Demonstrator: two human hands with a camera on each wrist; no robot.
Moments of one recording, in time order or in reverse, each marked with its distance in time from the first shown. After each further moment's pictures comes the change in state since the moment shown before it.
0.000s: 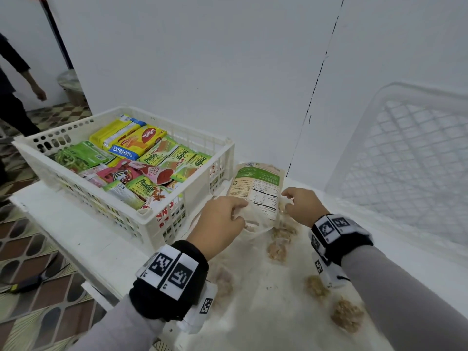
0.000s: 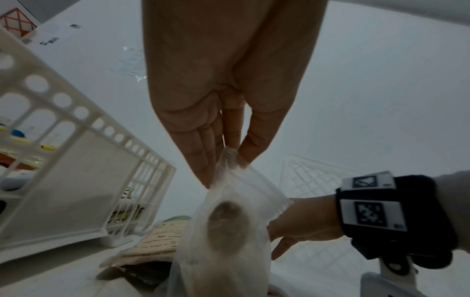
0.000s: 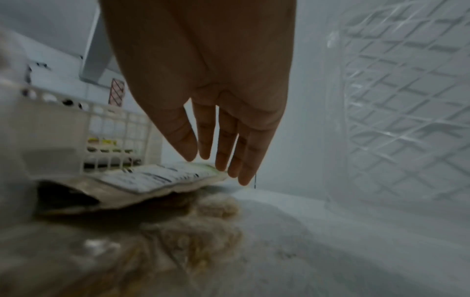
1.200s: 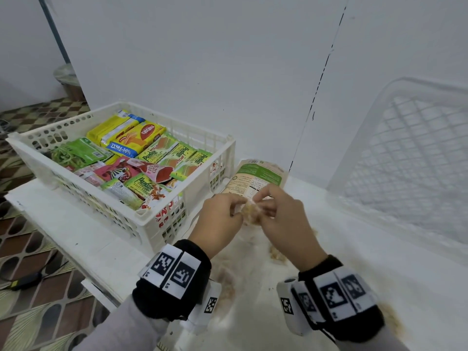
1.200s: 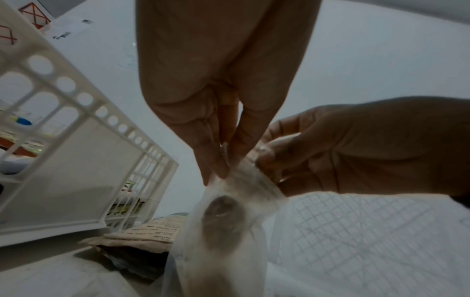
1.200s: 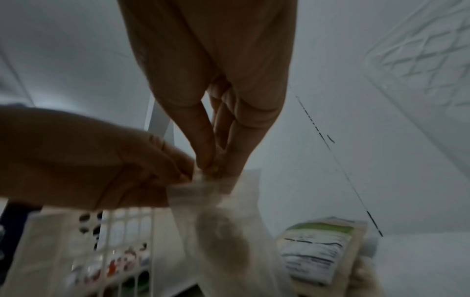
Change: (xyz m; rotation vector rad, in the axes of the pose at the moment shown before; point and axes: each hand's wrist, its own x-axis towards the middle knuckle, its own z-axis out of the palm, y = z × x) left_hand 0.012 -0.007 0.004 -0.062 0.045 -0.001; right_hand -0.085 -0.082 0.005 0.619 0.244 -0.280
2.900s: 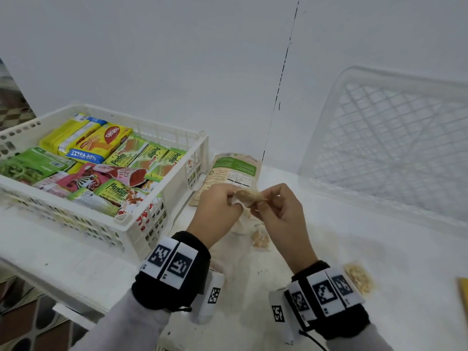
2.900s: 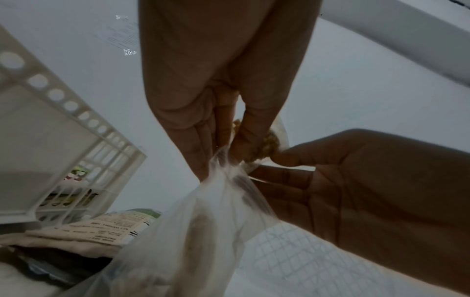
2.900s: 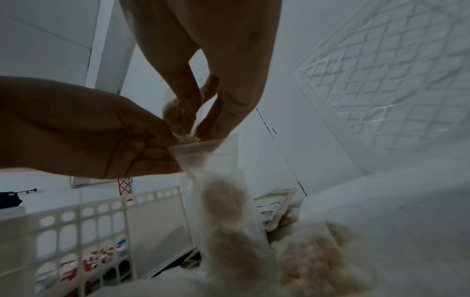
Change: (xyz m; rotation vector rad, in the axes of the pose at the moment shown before) left_hand -0.005 0.024 0.002 0.001 -0.057 0.162; right_hand -0.033 0.010 0.002 0.370 0.297 0.105
